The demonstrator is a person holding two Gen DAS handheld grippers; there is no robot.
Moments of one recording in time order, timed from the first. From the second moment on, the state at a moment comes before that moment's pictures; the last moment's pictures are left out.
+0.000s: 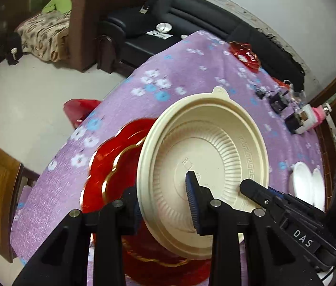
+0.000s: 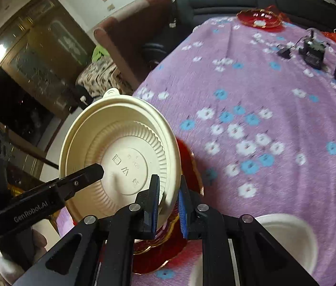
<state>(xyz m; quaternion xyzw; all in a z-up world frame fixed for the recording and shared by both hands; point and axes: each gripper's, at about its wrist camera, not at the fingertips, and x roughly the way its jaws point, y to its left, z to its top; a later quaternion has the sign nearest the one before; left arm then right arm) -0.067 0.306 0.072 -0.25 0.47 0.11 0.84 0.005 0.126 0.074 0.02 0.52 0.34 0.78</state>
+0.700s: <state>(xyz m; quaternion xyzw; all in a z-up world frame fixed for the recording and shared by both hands) -0.105 0.312 0.071 -0.27 0.42 0.14 0.85 0.004 0.129 0.055 0.03 0.51 0.34 0.79</state>
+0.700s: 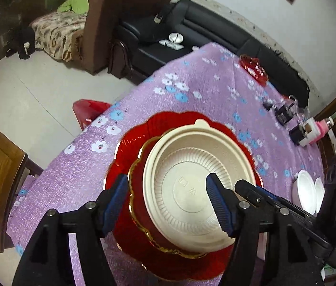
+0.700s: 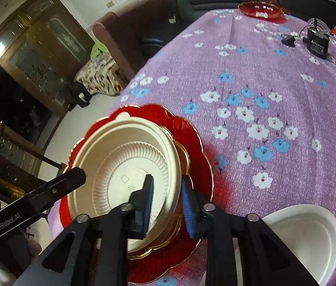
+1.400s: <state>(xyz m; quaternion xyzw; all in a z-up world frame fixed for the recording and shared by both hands) -0.147 0.226 0.110 -0.20 0.34 0.13 0.91 -0.032 -0.053 0.090 0.10 0.40 0.27 0.87</state>
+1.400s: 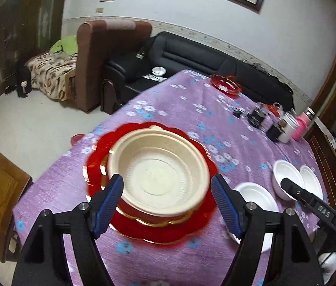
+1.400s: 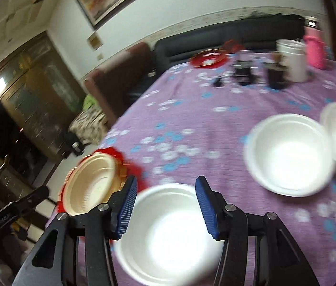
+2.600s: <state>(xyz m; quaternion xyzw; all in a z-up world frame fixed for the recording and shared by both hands) -0.033 0.084 0.032 -0.13 0.47 0.01 0.87 -0.014 -0.108 0.028 0.11 0.49 0.22 0.84</state>
